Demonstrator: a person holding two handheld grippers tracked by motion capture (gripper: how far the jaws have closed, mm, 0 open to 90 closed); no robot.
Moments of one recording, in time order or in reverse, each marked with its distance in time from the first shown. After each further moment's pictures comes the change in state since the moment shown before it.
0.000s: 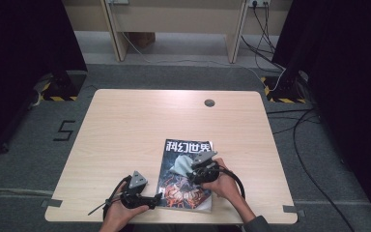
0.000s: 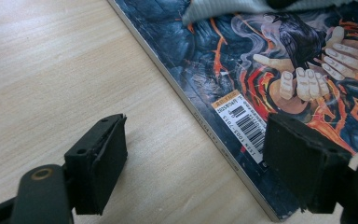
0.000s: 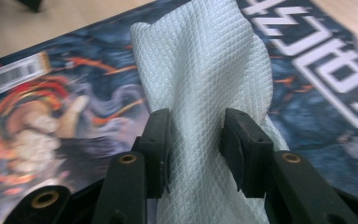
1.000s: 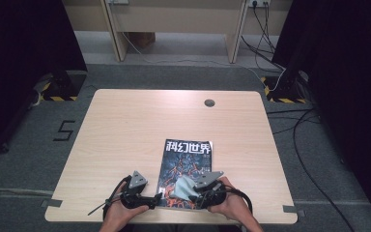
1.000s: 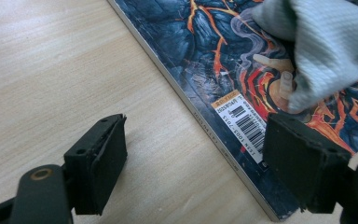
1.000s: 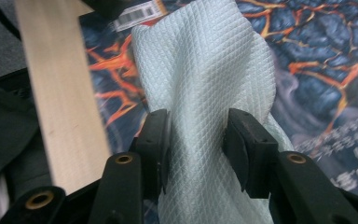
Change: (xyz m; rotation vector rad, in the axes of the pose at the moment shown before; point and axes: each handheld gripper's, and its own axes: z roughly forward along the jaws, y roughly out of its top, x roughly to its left) left arm 0.000 0.000 0.000 0.000 0.000 0.000; right arm 0.050 -0.036 -0.035 0.026 0.133 -0.073
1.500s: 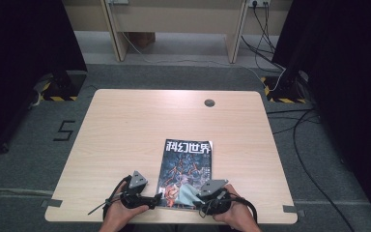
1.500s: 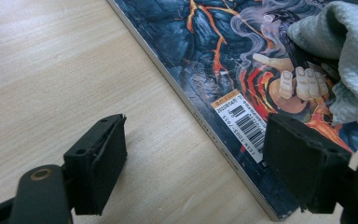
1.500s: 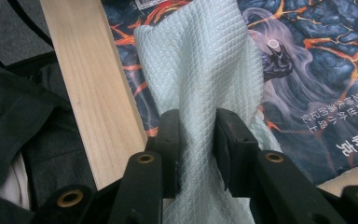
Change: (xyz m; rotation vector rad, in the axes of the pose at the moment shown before) left arm 0.000 0.000 0.000 0.003 0.001 0.005; right arm 0.013 -0.012 -0.011 0.009 -0.012 -0.002
